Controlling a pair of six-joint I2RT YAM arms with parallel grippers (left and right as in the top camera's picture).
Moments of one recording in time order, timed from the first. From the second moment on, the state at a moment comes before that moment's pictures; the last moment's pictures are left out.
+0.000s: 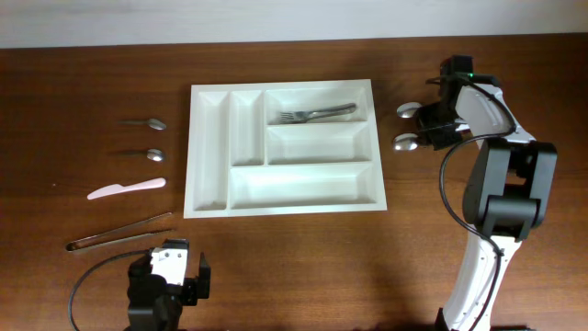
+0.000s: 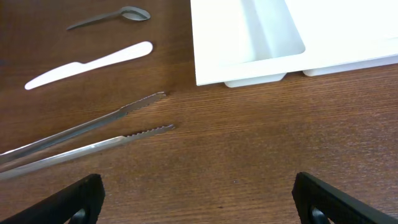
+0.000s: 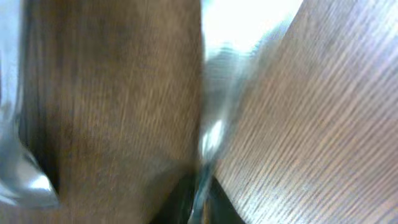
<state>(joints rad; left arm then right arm) -0.02 0.01 0.19 -0.80 -0.08 0.14 -0.12 2.29 1.78 -0.89 -0.07 1.21</state>
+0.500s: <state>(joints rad) -0.02 0.01 0.19 -0.80 -0.08 0.14 -0.11 2.29 1.78 -0.93 -0.07 1.17</state>
